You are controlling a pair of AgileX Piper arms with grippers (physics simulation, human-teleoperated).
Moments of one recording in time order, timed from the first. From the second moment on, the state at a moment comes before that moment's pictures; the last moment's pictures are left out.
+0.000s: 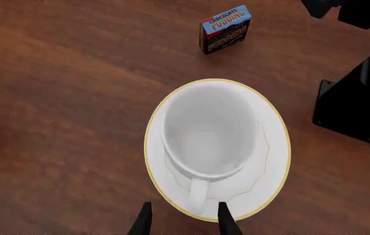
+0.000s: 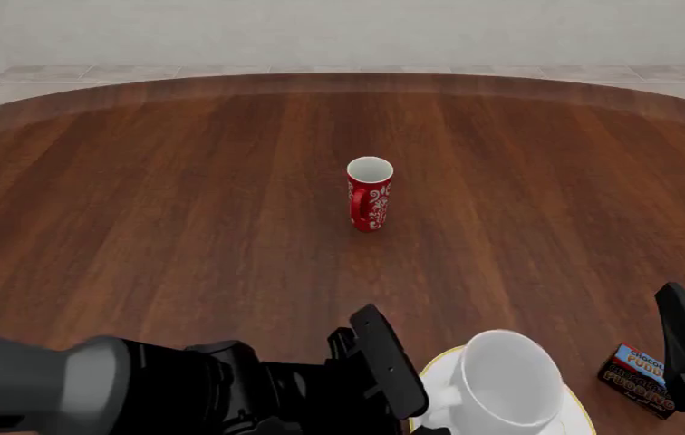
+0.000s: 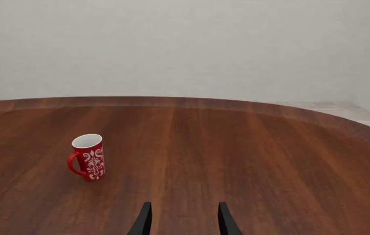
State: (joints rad) left arm -1.15 1.67 -0.71 -0.18 0.05; right arm 0.00 0.00 -0.01 0.01 -0.01
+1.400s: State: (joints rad) left arm -1.03 1.11 -0.52 -0.01 0.14; right arm 0.01 0.00 -0.02 0.01 -0.02
